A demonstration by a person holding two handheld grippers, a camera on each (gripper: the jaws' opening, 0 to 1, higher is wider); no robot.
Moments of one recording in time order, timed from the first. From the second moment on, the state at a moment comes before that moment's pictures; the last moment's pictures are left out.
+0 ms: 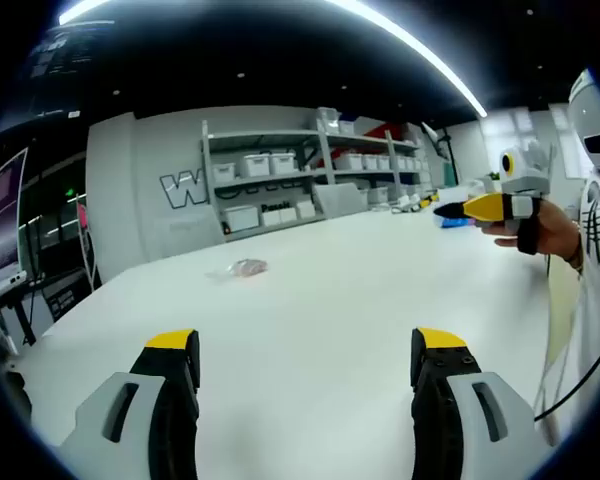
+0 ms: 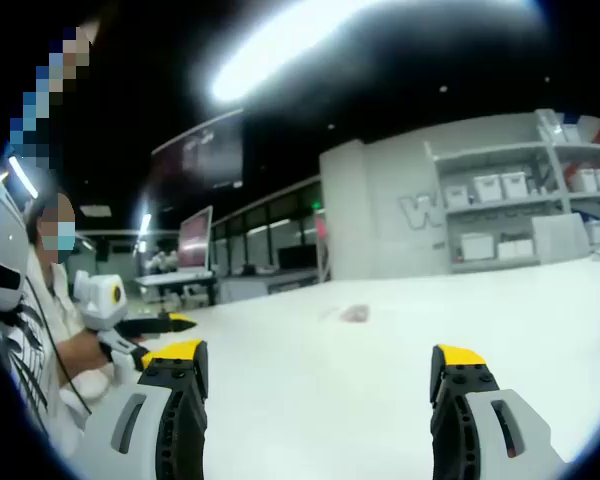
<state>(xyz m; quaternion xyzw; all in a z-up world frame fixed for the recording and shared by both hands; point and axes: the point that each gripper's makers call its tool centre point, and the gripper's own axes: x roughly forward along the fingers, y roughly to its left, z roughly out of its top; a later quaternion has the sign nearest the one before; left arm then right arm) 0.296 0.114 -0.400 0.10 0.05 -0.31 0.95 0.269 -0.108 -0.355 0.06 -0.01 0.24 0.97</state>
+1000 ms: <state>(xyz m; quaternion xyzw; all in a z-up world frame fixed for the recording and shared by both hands) 0.293 0.117 -0.403 0.09 0.05 -0.31 0.95 0.266 -0.099 -0.372 0.04 0.01 0.25 0.97</state>
